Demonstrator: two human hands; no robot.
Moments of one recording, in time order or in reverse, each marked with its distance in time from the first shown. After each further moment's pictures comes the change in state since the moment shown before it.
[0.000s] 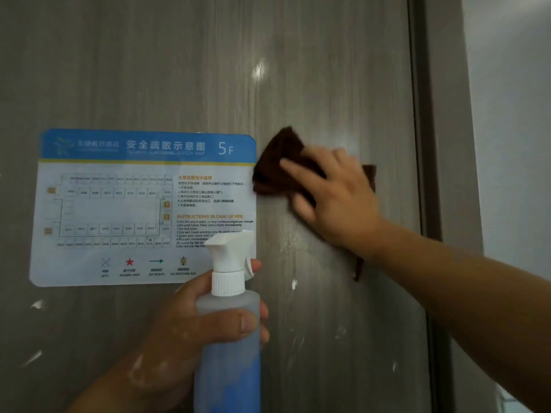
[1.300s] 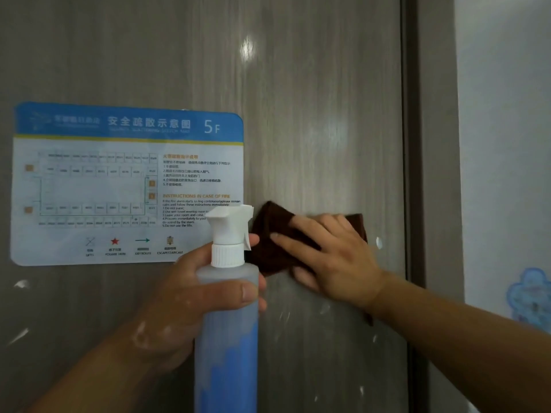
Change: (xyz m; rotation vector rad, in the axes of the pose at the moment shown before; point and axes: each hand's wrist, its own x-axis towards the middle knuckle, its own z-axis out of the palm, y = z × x) left_hand 0.006 -0.001 0.014 0.075 0.018 0.038; right_hand -0.096 -0.029 -0.018 0.072 -0.153 -0.225
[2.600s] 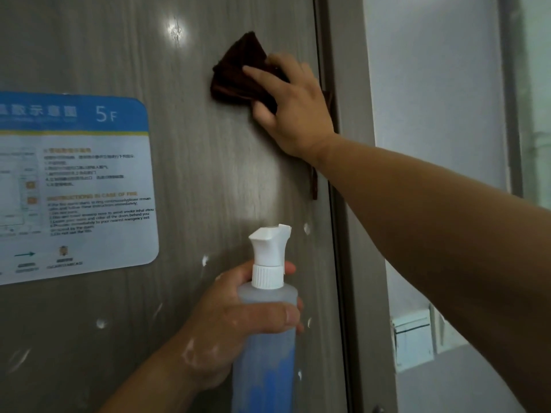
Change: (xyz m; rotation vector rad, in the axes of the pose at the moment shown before) left_hand 0.031 -0.046 0.101 -0.072 -0.261 -0.120; right_hand 0.093 0.148 -0.033 -0.066 0.171 0.414
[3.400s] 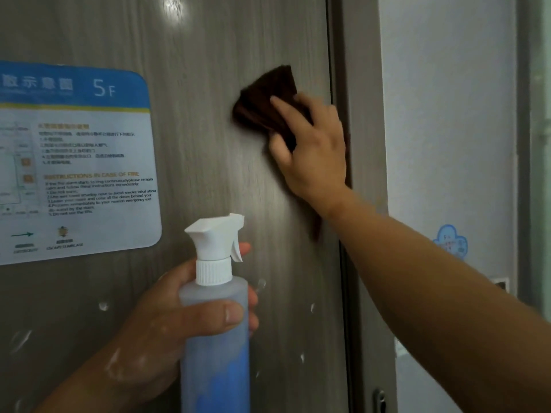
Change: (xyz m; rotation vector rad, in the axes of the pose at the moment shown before) left_hand -0.037 0.007 -0.039 -0.064 0.006 -0.001; right_hand -0.085 -0.031 -0.002 0.000 0.106 0.189
